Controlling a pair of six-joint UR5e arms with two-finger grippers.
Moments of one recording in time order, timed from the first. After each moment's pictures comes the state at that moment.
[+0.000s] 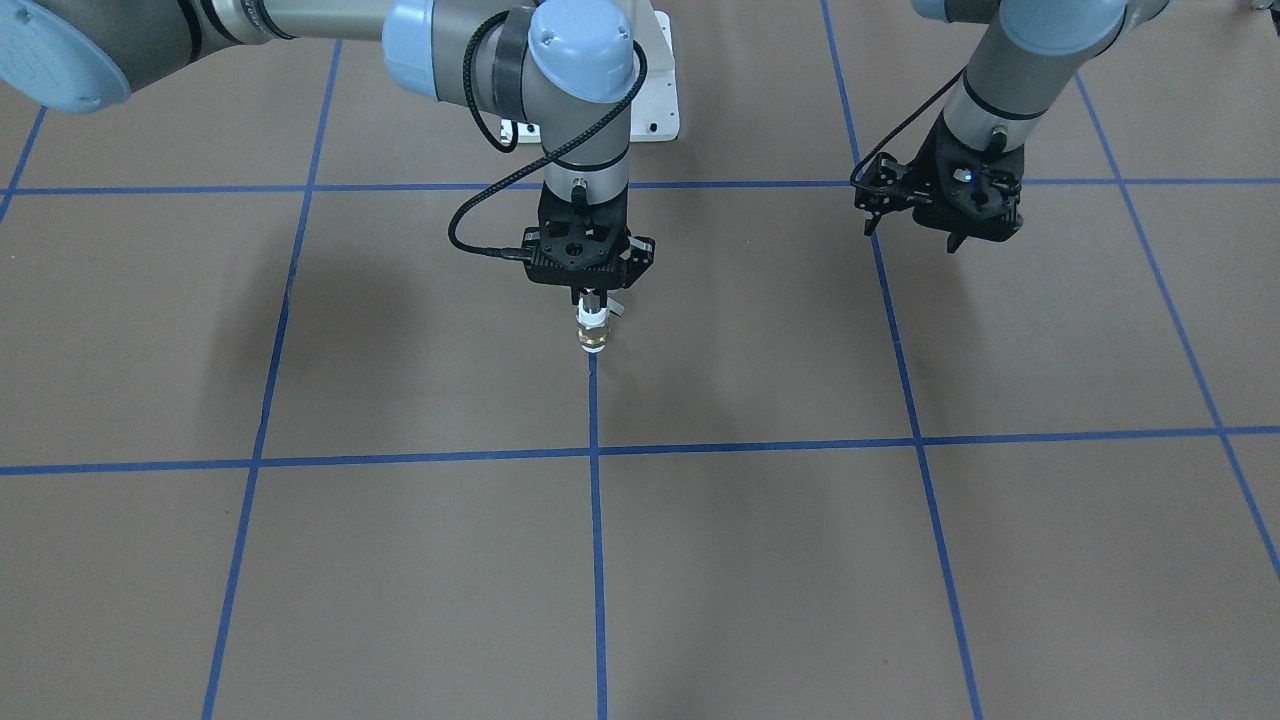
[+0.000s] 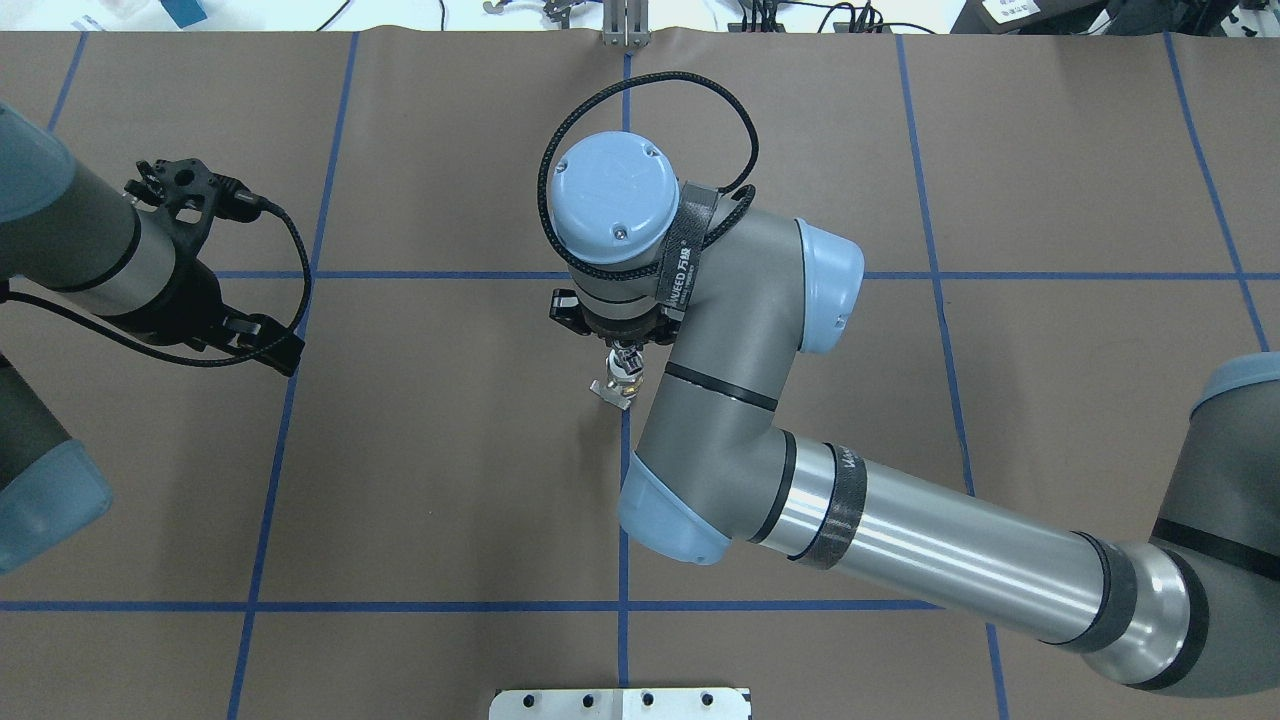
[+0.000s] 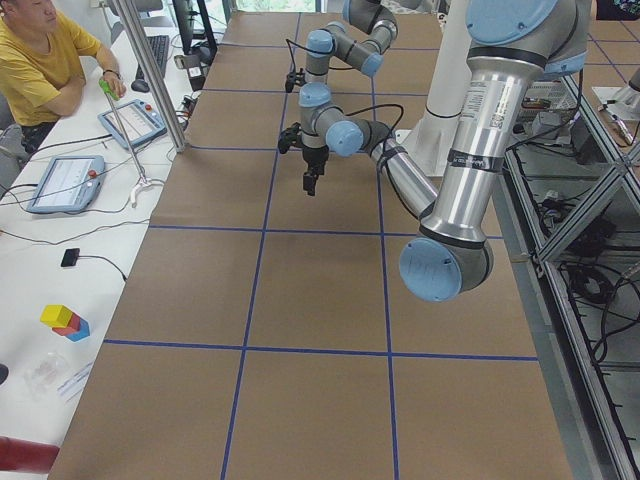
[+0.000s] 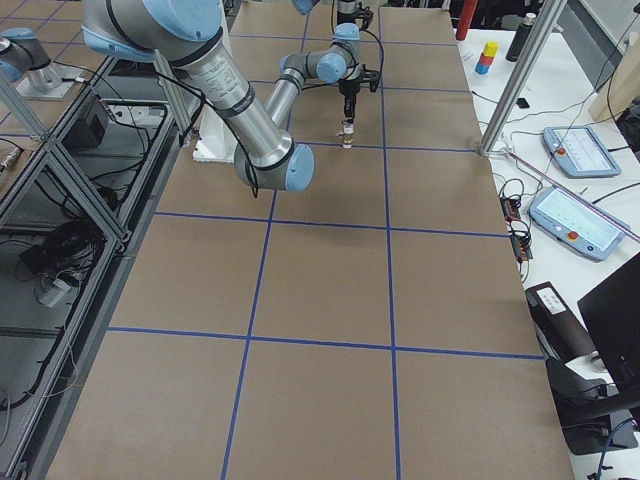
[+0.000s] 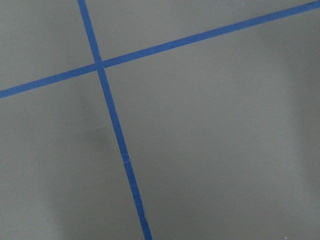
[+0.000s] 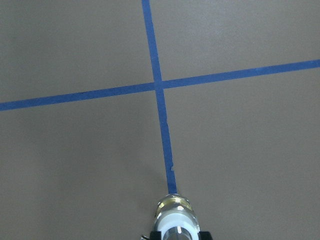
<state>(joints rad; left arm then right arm) -0.80 -1.81 -2.08 -1.46 -2.09 -0.67 0.52 -0.67 1.57 -1.74 1.81 1.34</state>
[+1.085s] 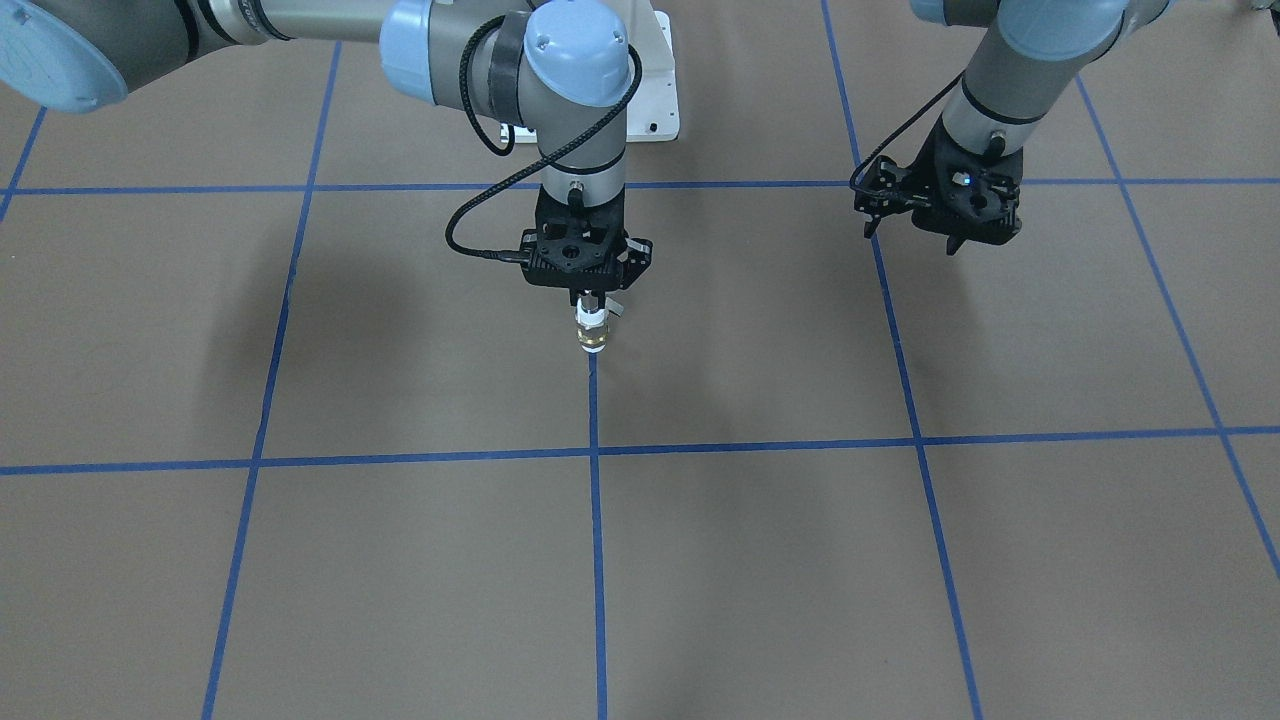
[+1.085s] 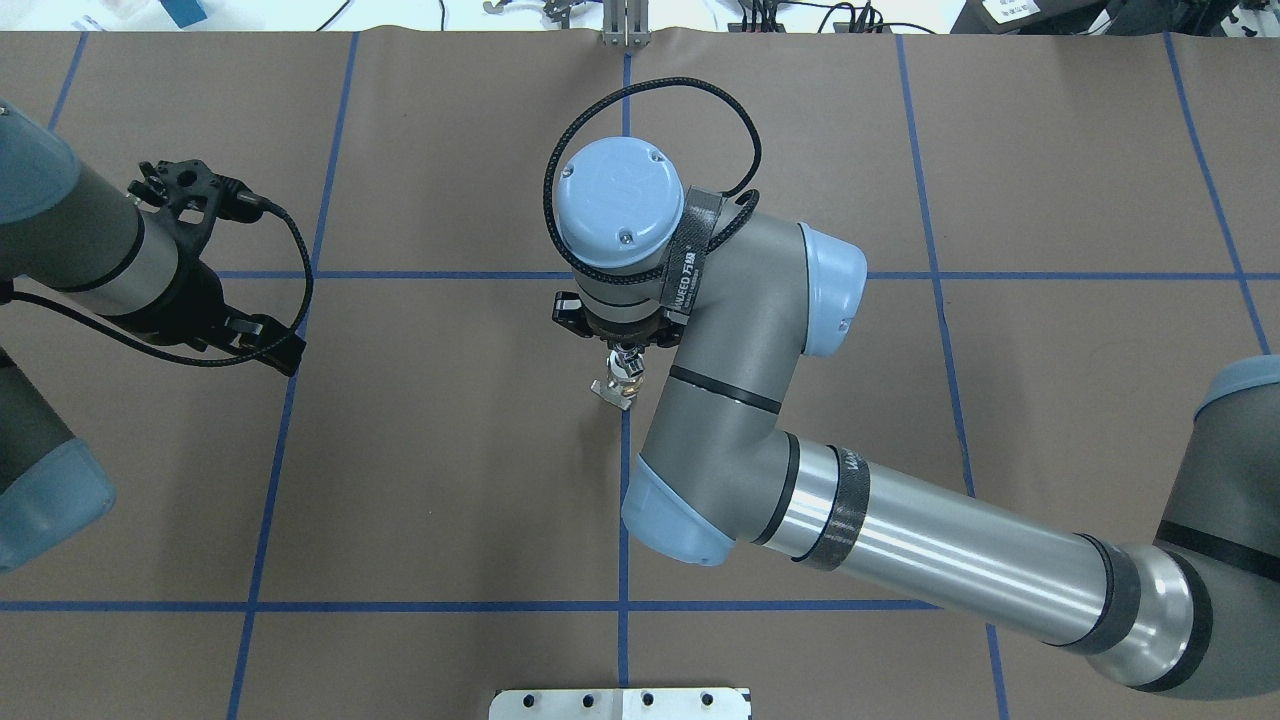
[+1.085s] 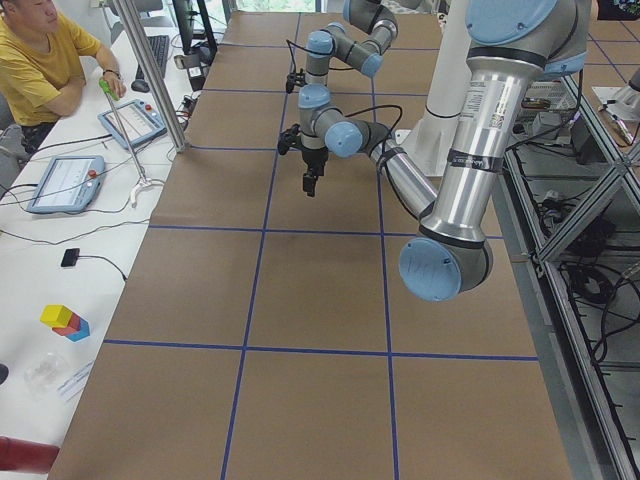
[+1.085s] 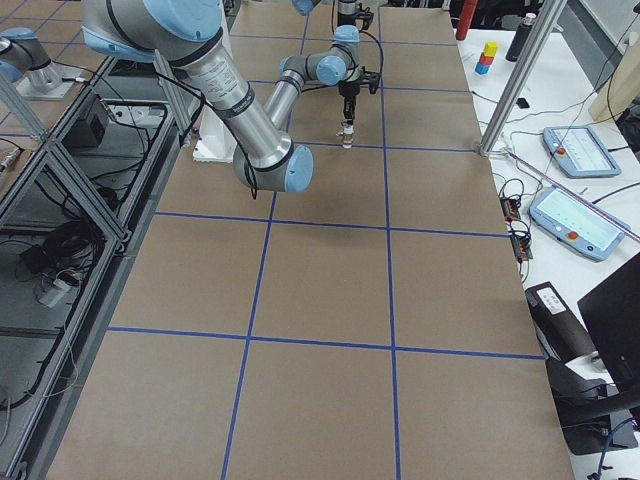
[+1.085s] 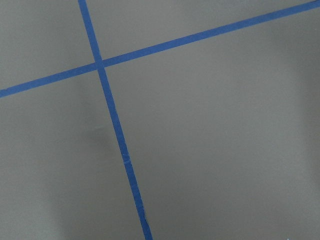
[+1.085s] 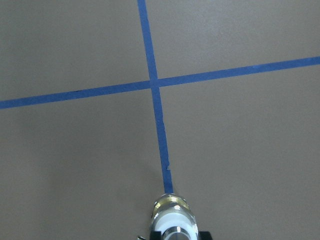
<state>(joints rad) -0.80 -1.81 -2.07 -1.46 -2.09 -0.67 0.52 -0.68 1.57 -1.71 1.81 1.34</state>
